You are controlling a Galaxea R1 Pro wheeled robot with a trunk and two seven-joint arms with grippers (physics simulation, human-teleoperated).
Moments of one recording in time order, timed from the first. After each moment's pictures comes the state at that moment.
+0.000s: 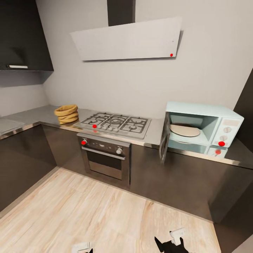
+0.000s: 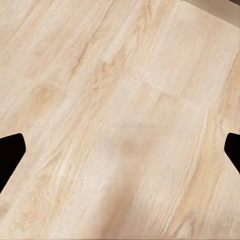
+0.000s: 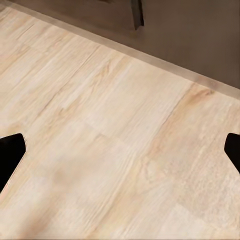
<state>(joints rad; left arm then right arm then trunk) -0.27 -0.05 0.13 -0.34 0.01 -0.18 -0.01 -0.18 -0.03 -0.09 -0.65 0.07 -0.18 0.43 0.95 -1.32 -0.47</state>
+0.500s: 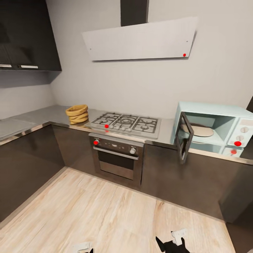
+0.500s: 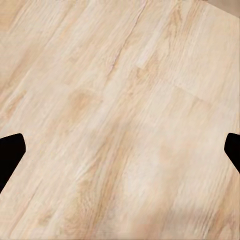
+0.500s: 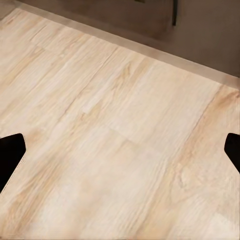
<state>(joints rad) -0.27 -0.05 0.13 -0.34 0.01 -0.18 -0.01 -0.18 -0.03 -0.11 -0.65 0.07 -0.18 0.42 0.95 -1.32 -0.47</state>
